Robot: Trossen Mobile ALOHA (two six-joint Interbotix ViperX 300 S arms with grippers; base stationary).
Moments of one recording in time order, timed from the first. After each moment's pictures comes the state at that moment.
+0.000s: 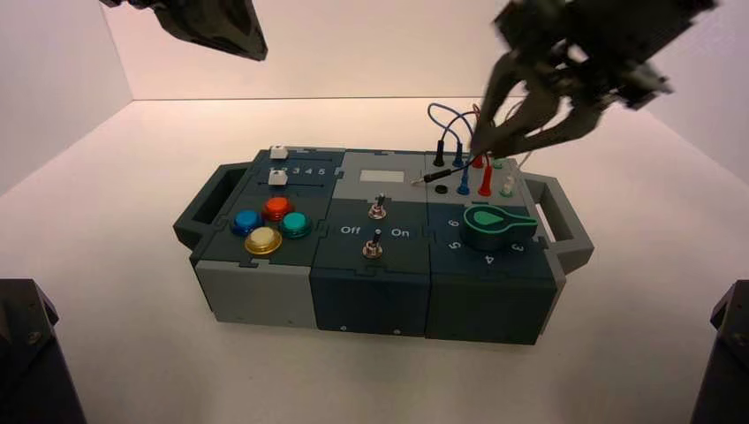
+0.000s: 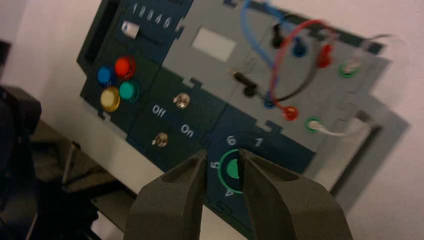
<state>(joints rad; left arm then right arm) -0.66 -0.61 1.02 -0.08 0.44 -0.13 0.71 -0.50 1.11 0.43 0.46 0.00</state>
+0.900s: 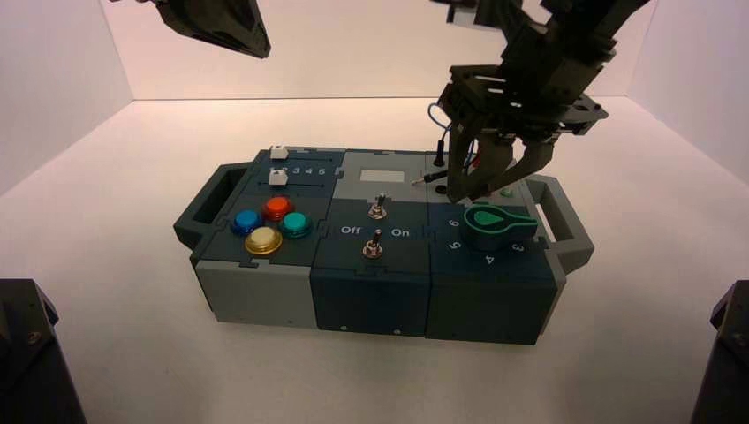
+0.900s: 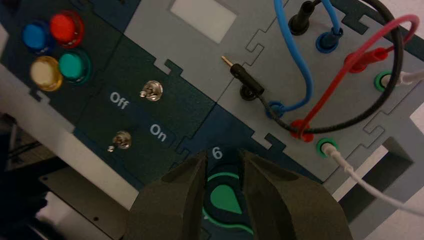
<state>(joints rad) -0.67 -0.61 1.00 -0.08 0.47 -0.13 0.73 -0.21 1.01 0.31 0.44 0.00</state>
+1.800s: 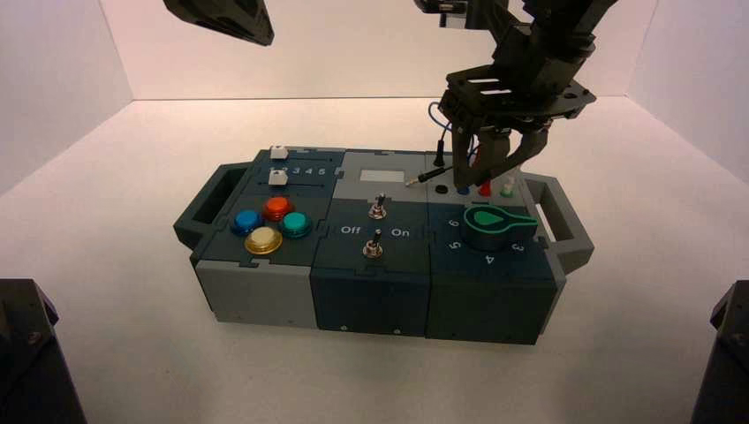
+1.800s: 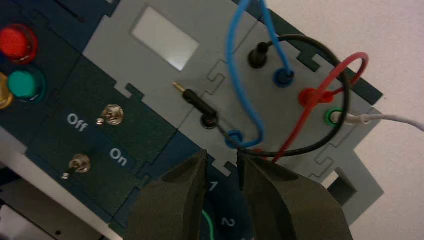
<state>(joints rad) -0.67 -0.61 0.97 -0.08 0.48 -0.13 0.66 -0.14 0.95 0.16 0.45 0.01</state>
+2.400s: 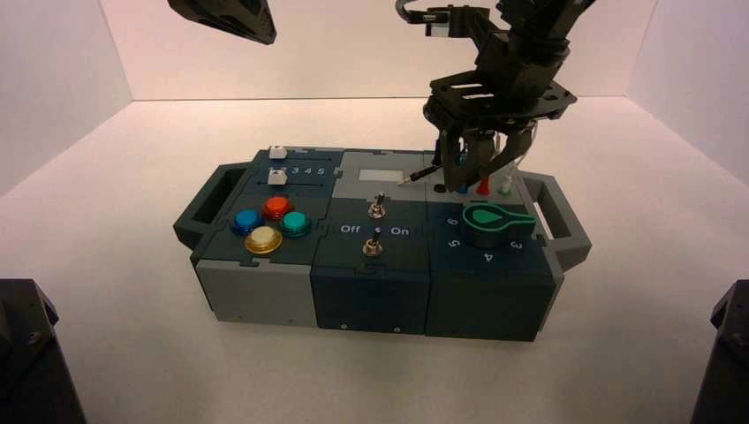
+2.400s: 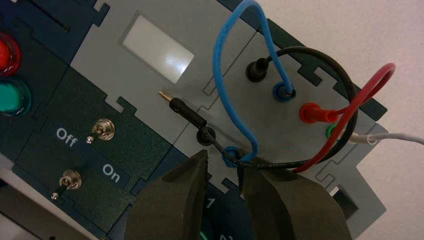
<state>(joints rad) -0.67 -0.60 0.96 -0.08 0.48 -0.13 0.66 -0.06 0.89 0.14 0.45 0.01</state>
